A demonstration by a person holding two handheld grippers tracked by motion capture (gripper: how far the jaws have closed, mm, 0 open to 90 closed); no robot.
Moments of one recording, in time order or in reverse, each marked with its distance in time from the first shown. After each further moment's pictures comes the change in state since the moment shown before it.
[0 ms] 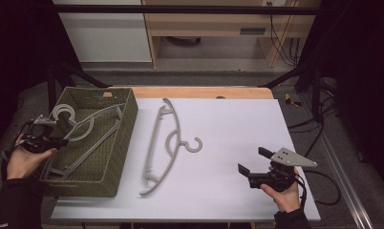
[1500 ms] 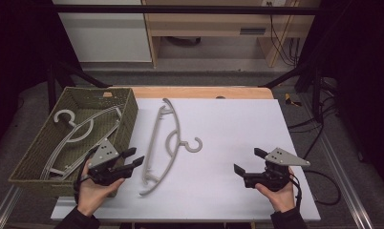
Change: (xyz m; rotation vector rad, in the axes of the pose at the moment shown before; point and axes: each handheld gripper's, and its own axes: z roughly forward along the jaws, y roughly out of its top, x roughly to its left) left arm -0.223 0.012 -0.028 -0.479 -0.365 0.196; right arm 0.006 -0.002 0.010 0.028 -0.002 -0.005
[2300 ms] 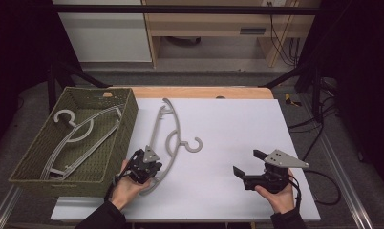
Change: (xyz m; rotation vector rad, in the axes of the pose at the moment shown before) left arm -0.018 -0.033 0.105 0.383 0.026 0.060; right arm 0.003 -0.003 0.000 0.003 0.009 -0.003
